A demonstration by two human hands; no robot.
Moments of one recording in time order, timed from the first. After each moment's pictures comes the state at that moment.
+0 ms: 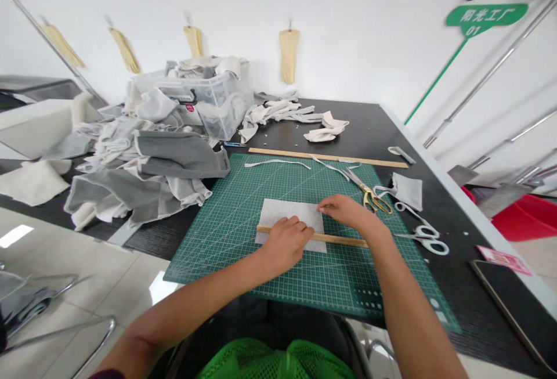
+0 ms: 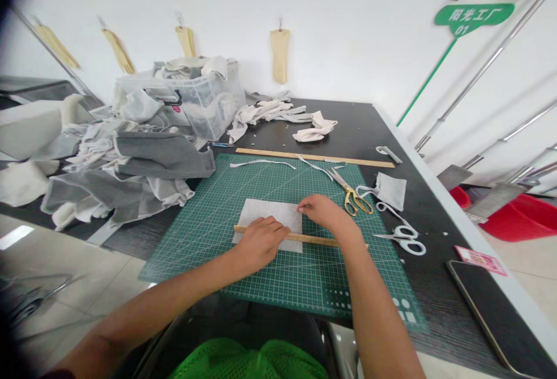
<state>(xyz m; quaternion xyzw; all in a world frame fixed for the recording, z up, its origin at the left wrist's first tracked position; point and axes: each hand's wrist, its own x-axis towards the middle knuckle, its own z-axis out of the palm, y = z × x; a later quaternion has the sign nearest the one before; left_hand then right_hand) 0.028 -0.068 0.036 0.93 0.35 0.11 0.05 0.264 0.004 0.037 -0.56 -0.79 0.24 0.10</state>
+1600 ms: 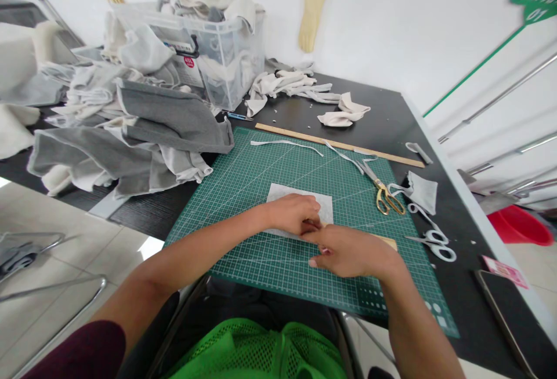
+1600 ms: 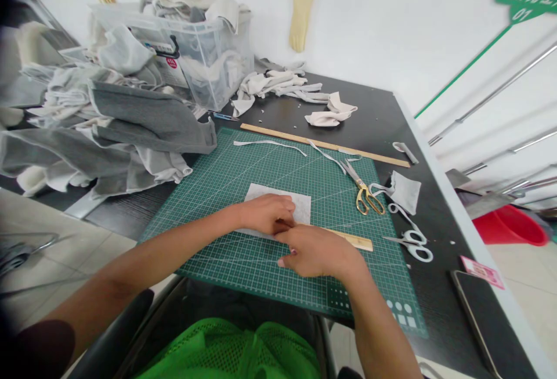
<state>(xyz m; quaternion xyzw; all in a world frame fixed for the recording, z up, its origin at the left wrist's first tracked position) 0.010 0.013 0.026 0.96 0.11 0.14 0.20 0.187 -0.068 0.099 -0.40 -0.84 0.34 -0.12</state>
